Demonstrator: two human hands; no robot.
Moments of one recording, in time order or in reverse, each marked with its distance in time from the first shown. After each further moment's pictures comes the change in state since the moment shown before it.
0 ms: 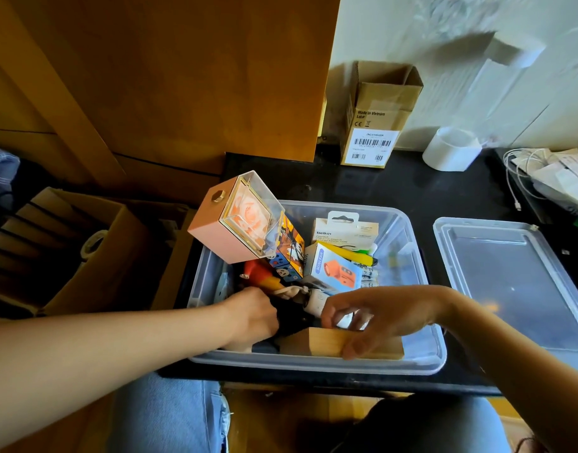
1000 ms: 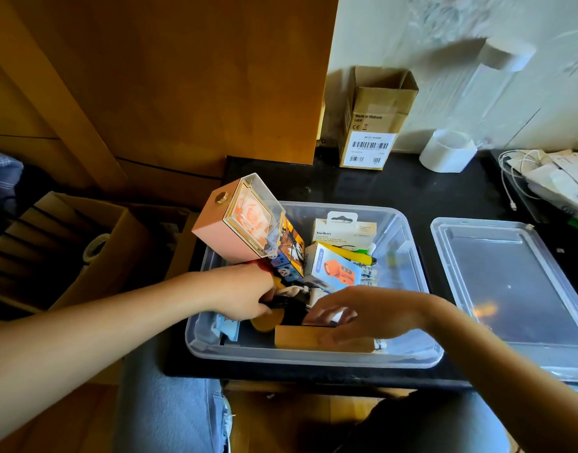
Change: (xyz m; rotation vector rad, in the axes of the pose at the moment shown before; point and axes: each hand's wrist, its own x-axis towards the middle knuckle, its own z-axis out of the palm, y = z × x) left_hand -0.038 -0.030 -0.060 -0.667 -0.071 -0.257; right_hand 0.013 -0.006 0.013 -0.212 0.137 0.018
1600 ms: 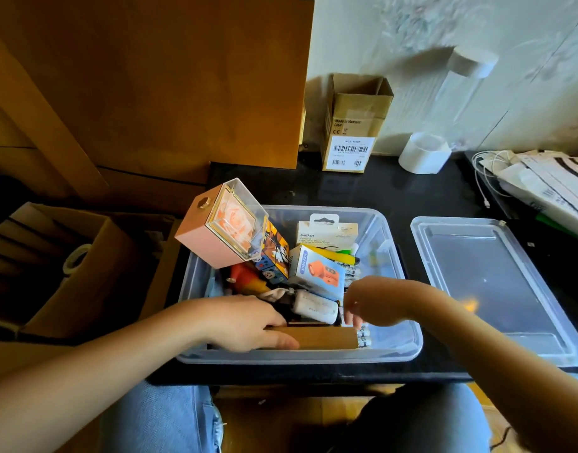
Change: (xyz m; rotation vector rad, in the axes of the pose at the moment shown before) left_hand -0.017 0.034 0.010 -0.149 -0.091 0.150; right_hand -0.012 0.009 -0.011 -0.416 -0.046 0.376
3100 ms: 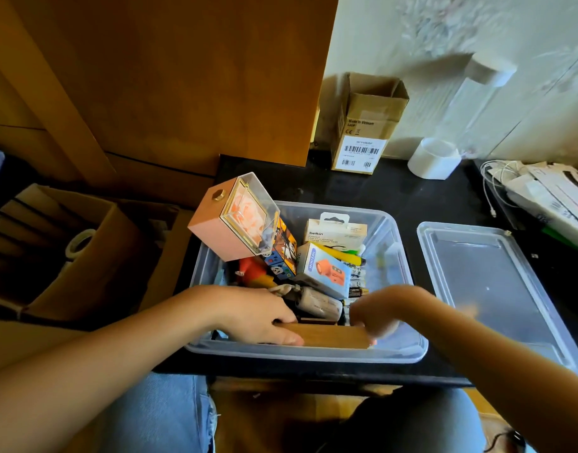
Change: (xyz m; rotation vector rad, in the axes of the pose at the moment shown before) left_hand 0.002 -0.003 -0.004 -0.057 -0.051 0.092; right_hand 0.018 -0.007 0.004 -0.291 -0.297 0.038
